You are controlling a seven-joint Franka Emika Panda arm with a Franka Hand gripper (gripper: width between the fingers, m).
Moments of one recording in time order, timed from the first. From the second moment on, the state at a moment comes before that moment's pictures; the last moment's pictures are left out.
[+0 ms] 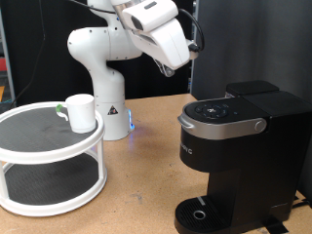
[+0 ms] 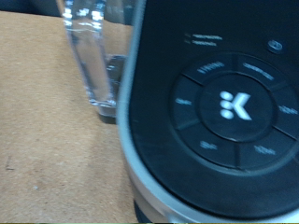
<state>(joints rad) -0.02 -0.24 -0.07 -2.19 0.44 1.89 -1.10</state>
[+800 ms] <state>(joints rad) -0.05 -0.40 -0.13 -2.40 0.50 2.05 -1.04</state>
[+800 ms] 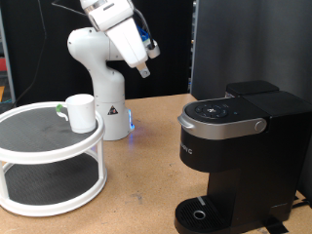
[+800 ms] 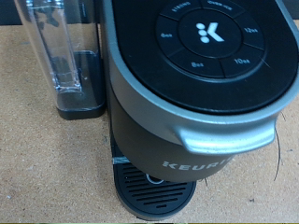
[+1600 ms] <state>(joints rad) -0.12 -0.49 -0.28 -2.44 0.44 1.82 -1.23</state>
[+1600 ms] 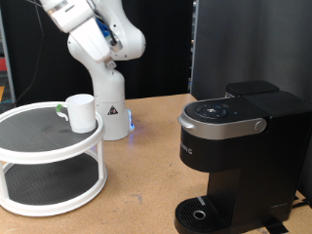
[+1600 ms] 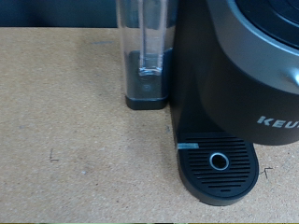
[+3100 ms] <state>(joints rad) -0.25 -0.60 -0.42 -2.54 0.34 1.70 -1.22</state>
